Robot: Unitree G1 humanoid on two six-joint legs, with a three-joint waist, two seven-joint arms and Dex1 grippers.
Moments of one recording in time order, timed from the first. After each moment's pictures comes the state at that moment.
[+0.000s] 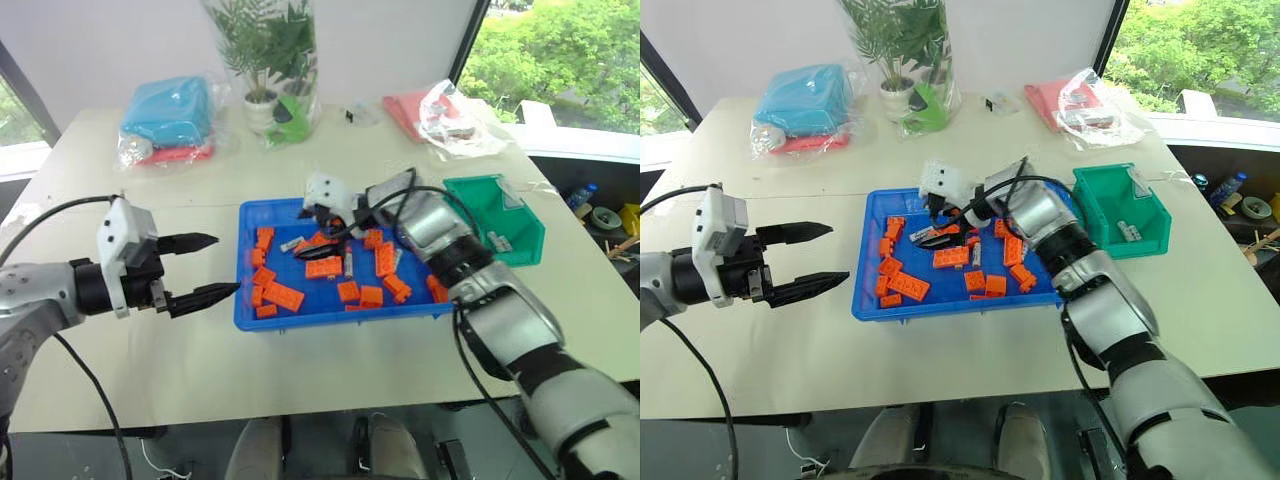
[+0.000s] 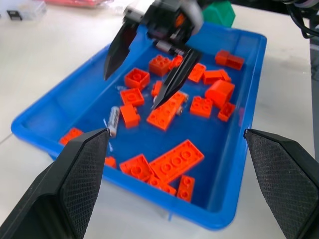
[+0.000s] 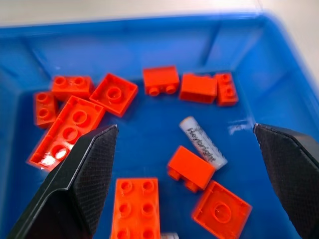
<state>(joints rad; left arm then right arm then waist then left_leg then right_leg) -0.05 0.95 0.41 -0.53 -0.80 0.72 -0.95 -1.15 -0.26 0.49 0.76 0.02 0.26 1.10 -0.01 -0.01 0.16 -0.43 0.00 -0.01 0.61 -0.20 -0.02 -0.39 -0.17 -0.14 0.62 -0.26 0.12</state>
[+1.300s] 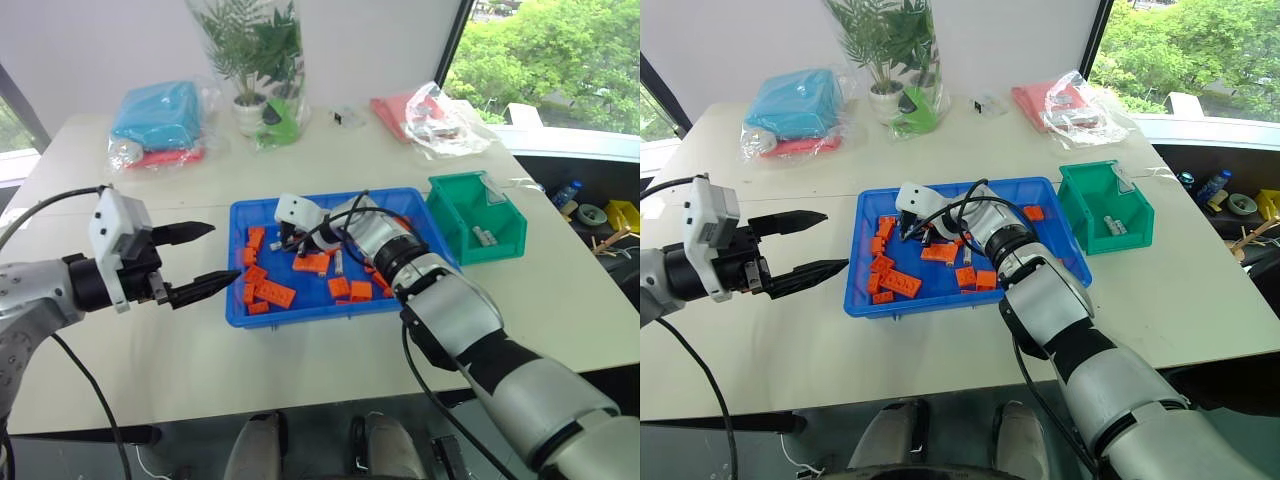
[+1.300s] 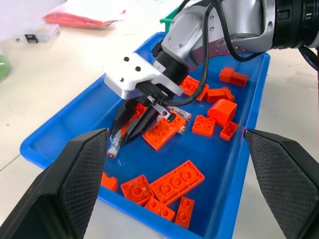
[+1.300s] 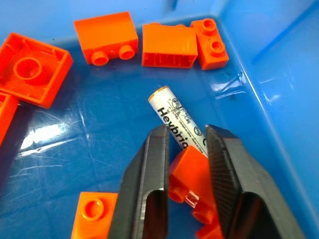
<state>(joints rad) -0.08 0.94 0.42 -0.54 -0.84 0.73 -0.87 -1.27 -0.02 0.34 1.27 -0.22 0.08 0.85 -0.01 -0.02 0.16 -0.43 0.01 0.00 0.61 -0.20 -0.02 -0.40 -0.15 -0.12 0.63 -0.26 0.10</state>
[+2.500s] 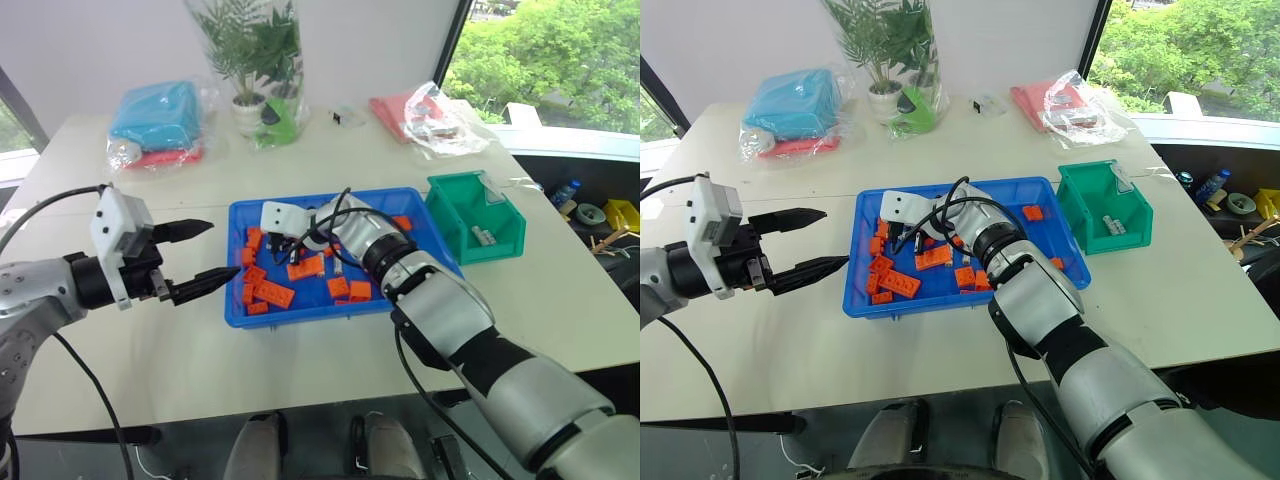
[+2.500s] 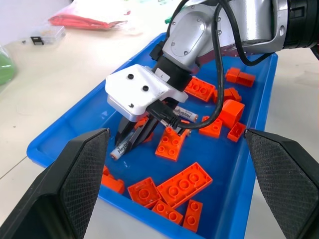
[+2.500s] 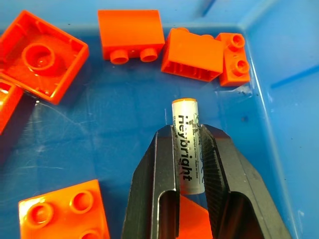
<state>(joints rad) -0.09 0.93 0.41 -0.53 -0.82 0.71 -0.85 -1.30 0.03 0.38 1.29 -0.35 0.01 0.86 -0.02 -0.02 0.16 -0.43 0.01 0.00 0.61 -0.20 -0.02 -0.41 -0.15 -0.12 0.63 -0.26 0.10</state>
